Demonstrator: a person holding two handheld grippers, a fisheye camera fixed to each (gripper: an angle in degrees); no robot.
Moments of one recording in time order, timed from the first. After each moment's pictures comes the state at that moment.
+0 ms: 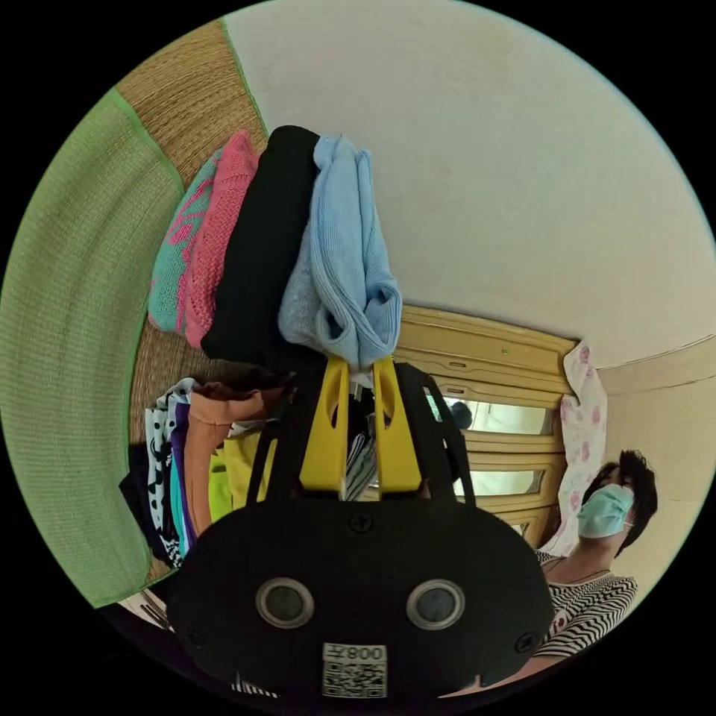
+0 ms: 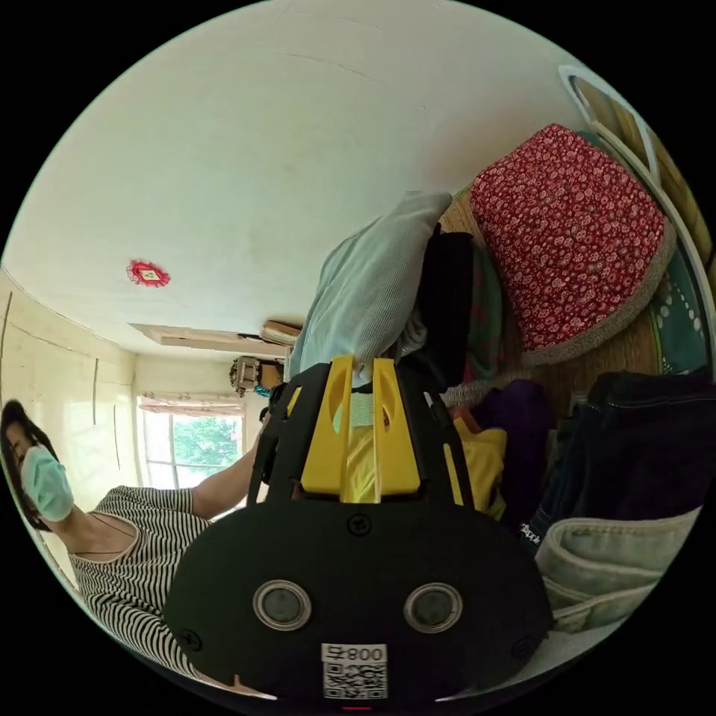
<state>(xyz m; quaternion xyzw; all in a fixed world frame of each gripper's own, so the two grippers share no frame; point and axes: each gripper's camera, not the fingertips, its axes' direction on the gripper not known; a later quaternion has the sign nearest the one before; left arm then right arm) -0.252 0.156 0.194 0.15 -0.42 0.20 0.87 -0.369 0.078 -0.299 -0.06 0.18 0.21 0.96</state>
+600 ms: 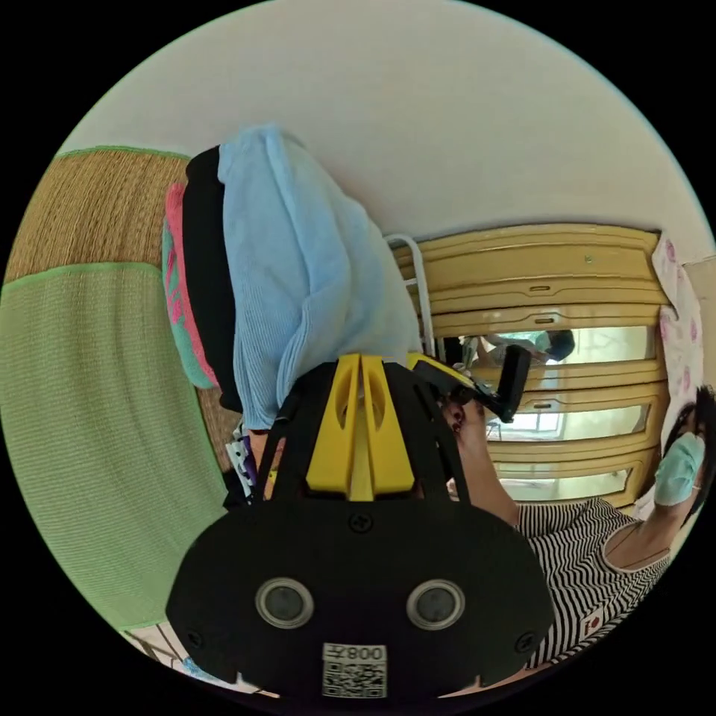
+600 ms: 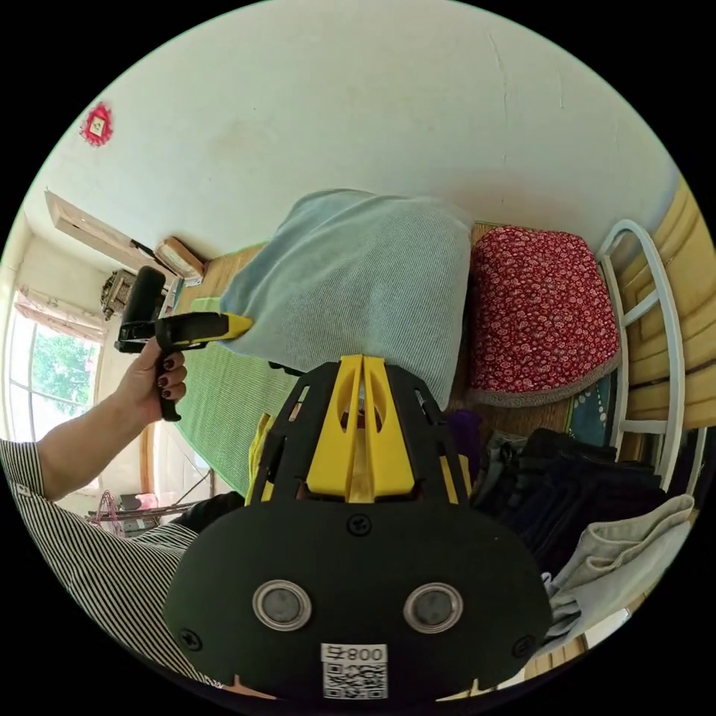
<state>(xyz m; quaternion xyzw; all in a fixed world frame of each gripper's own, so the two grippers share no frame) -0.251 0.095 0.338 0.03 -0.61 0.22 0.76 -0.451 0.025 -0.245 -0.16 0.39 0.06 0.90</state>
